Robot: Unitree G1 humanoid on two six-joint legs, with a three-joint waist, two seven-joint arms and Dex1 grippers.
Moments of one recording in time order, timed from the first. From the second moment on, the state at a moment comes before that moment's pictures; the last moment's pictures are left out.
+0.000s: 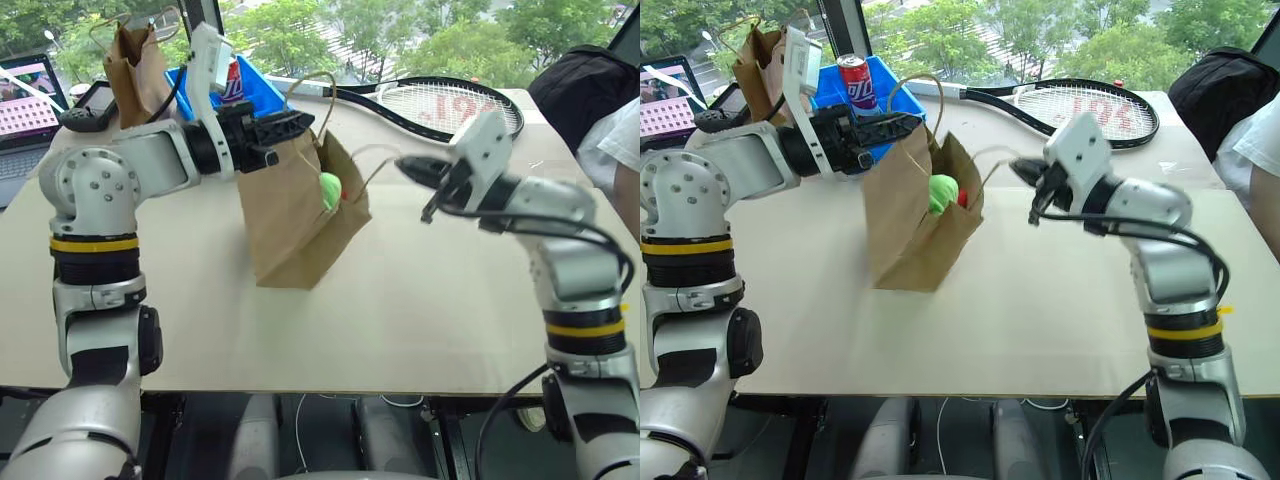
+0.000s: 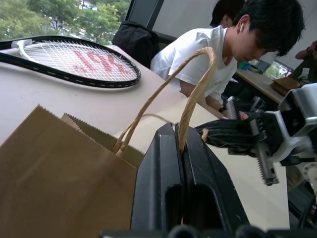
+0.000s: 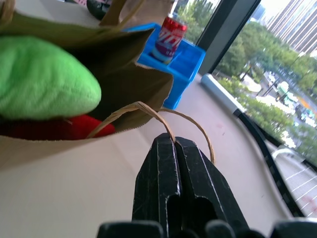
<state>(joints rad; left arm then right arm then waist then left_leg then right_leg) -1.07 0.56 0.13 0.12 -0.96 1.08 -0.50 -0.74 -0.66 -0.01 -0.17 0.22 0.42 0.75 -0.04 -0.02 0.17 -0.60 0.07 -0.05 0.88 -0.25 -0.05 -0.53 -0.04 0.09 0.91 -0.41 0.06</state>
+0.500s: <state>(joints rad) -1.03 0.56 0.14 0.12 -0.89 1.09 -0.56 -0.79 -0.73 -0.01 -0.35 0.34 0.61 0.81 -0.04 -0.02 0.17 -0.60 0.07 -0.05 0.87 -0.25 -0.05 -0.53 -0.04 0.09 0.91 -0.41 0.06</state>
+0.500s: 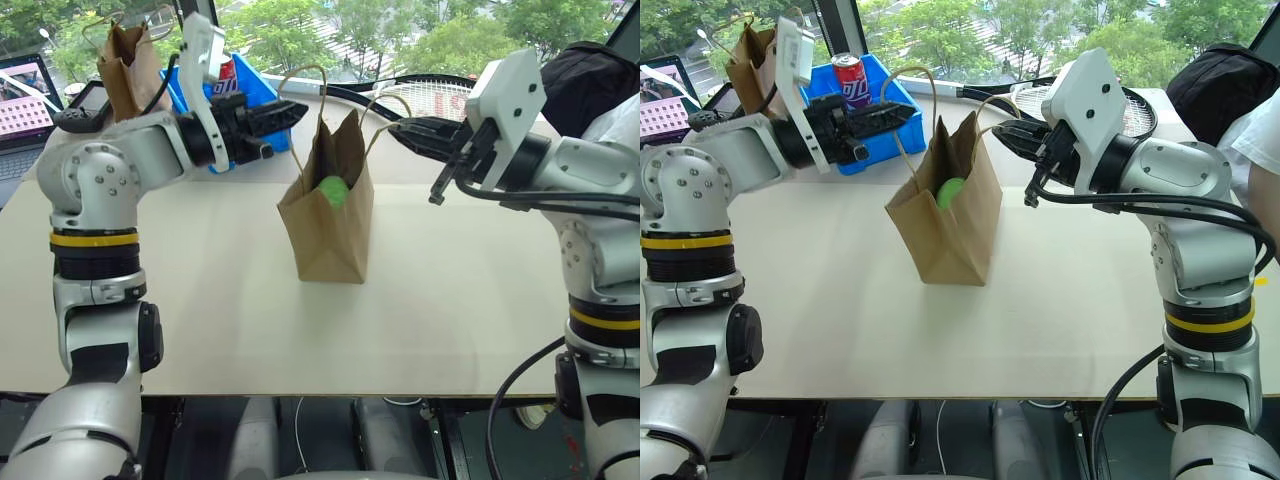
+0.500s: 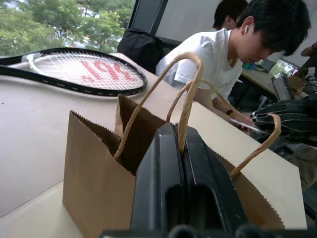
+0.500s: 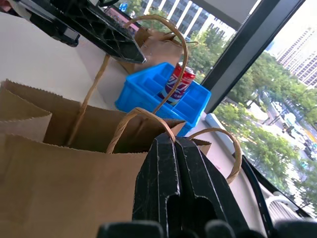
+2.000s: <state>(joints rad) -0.58 0.66 -0.02 -0.29 -0.77 0.90 -0.92 -0.55 -0.67 0.12 -0.22 0.38 0.58 0.85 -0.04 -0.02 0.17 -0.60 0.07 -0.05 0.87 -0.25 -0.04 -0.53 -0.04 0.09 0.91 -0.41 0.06</state>
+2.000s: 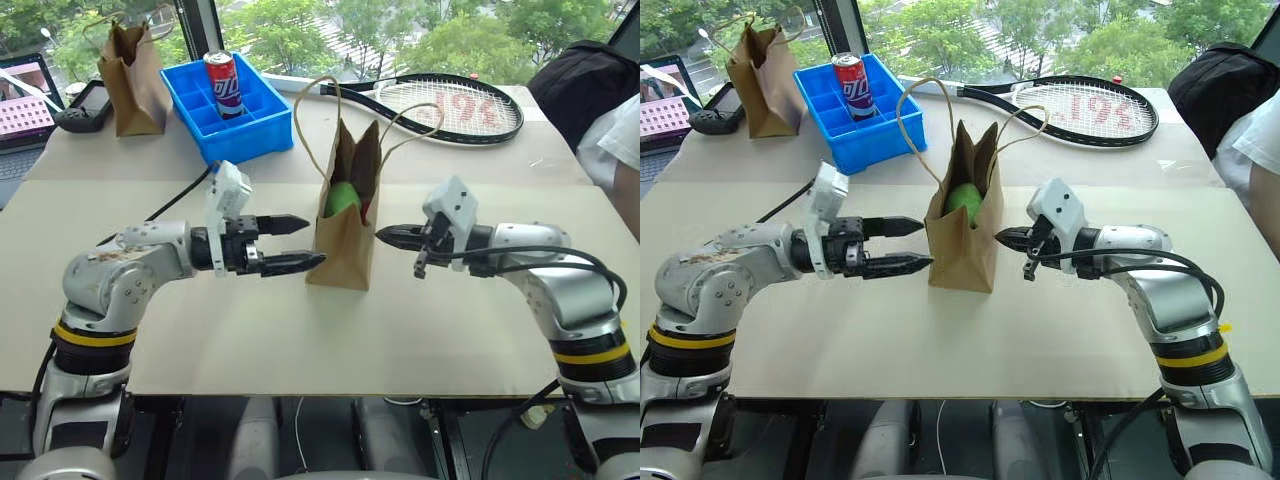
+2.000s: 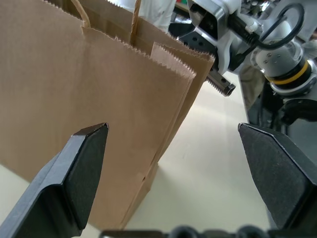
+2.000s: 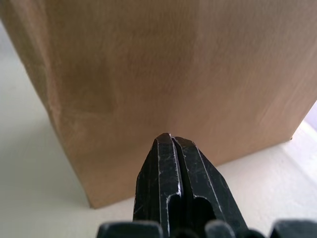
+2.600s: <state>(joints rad) -0.67 0.54 0.00 -0.20 -0.70 0.96 -0.68 -0.55 -0.49 0.19 -0.26 0.37 0.58 0.78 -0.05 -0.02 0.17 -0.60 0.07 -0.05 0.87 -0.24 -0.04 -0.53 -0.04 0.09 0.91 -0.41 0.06</state>
